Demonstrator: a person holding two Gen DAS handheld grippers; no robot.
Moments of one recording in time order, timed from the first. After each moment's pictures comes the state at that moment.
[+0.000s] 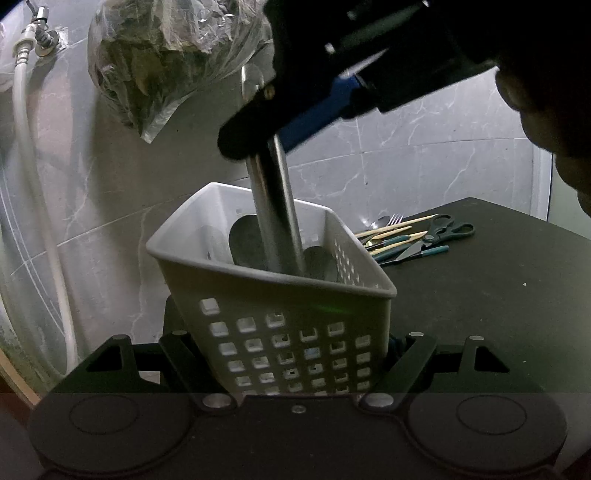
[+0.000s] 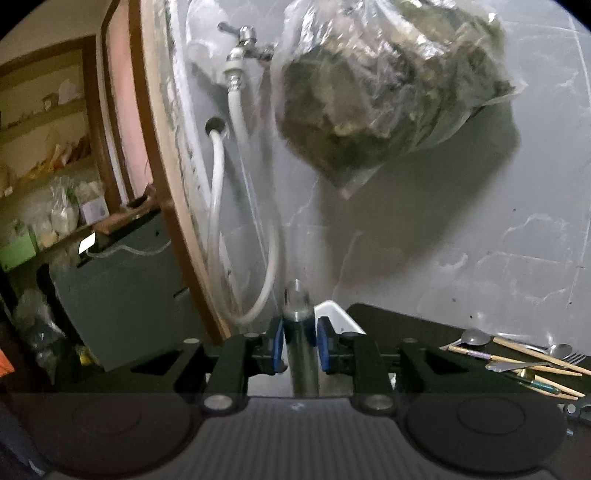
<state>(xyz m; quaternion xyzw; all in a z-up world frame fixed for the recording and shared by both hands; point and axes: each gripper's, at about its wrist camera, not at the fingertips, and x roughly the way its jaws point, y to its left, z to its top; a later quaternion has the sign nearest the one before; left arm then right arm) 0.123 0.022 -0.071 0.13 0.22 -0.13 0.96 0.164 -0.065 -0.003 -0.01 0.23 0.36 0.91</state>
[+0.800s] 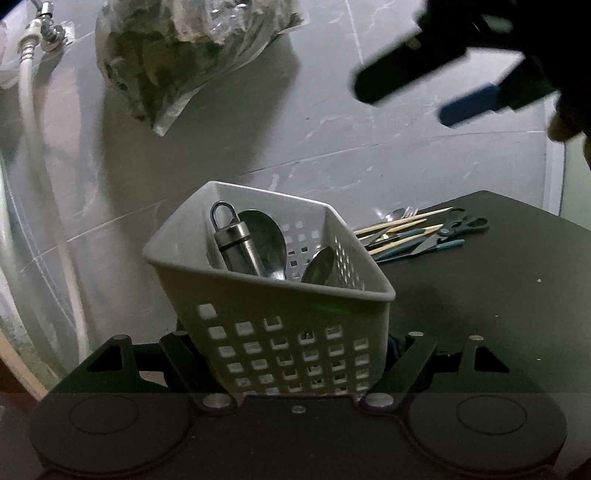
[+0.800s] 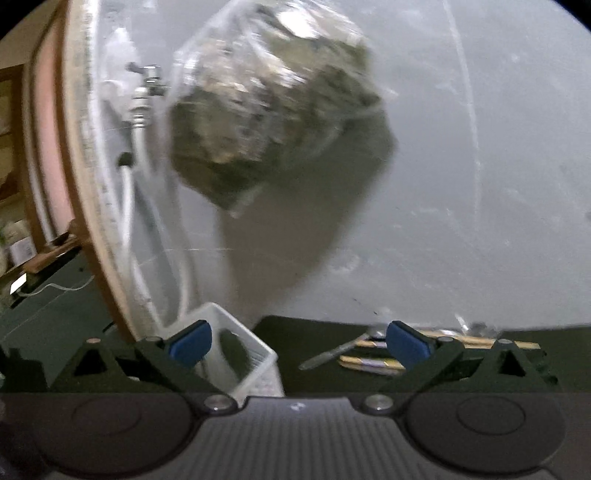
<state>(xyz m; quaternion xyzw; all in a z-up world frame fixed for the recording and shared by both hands) 0.131 0.024 -0.068 0.13 0.23 -0.10 0.96 0.154 -0.124 -0.007 0.04 0.21 0.21 0.95</state>
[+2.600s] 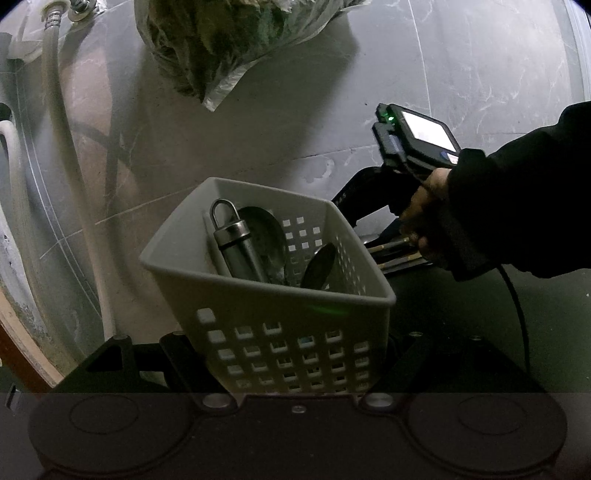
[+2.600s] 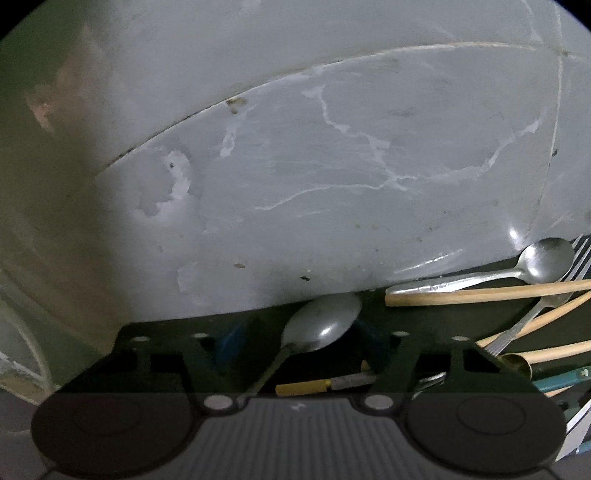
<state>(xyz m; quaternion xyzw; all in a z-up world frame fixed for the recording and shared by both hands) 0.161 0.055 -0.066 0.12 0.26 -0.05 0.96 0.425 -0.079 -0.142 0.14 0.42 0.08 0.89</state>
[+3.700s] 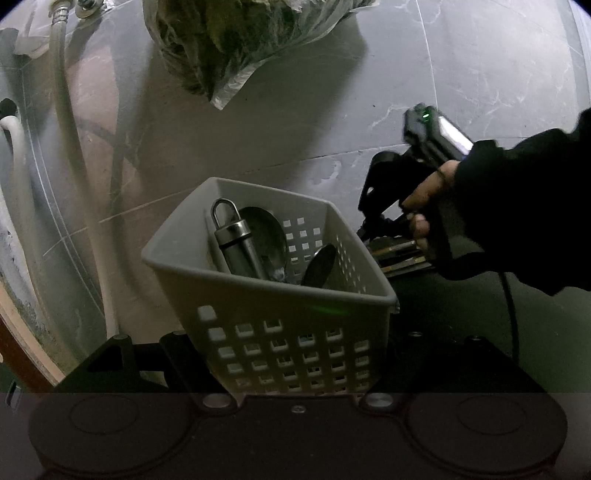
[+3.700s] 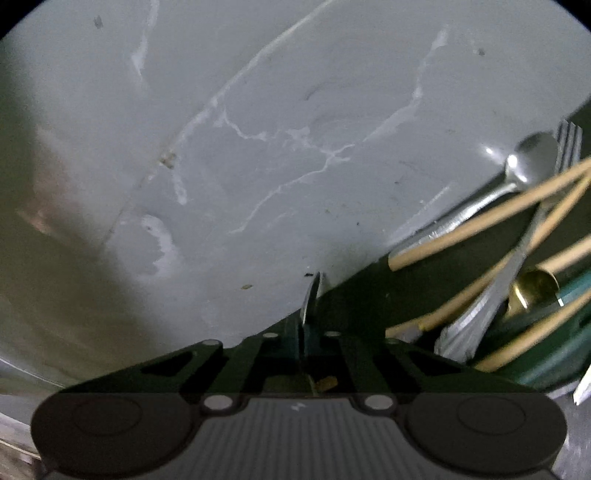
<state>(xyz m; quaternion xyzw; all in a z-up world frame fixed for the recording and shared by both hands) 0.163 0.056 -0.067 0.11 0.25 -0.04 0.96 0.415 -0.113 -0.148 0.36 0.41 0.07 0.84</state>
